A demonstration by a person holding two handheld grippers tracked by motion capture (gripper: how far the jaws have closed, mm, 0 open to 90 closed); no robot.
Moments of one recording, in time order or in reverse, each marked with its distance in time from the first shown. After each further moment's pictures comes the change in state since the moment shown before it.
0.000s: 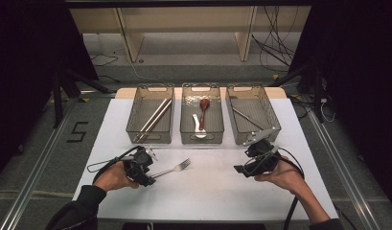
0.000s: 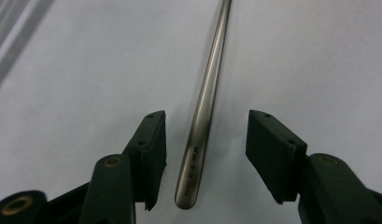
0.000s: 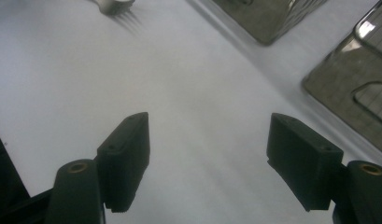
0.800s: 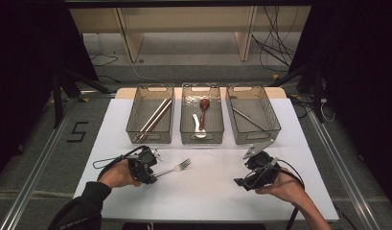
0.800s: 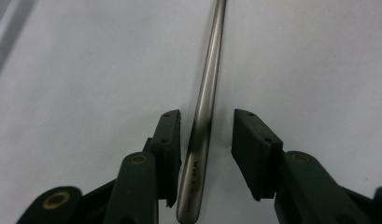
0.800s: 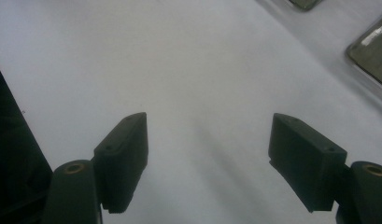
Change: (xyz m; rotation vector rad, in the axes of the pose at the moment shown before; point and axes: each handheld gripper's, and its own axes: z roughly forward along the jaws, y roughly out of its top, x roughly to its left) left arm 0.000 0.009 0.010 0.043 -0.018 0.055; right arm 0.017 -0.020 0.008 0.043 0.041 -0.011
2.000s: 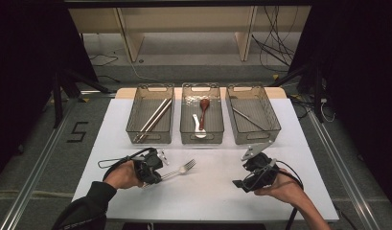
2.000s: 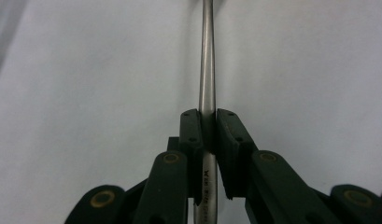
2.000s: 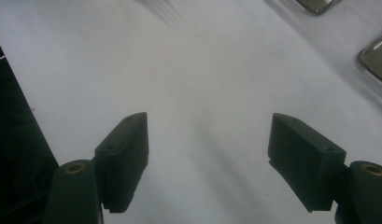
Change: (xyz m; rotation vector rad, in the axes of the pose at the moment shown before) left arm -0.021 0.014 -0.008 -0.036 -0.027 0.090; right arm 0.005 0.001 0.001 -0.004 0.014 -0.021
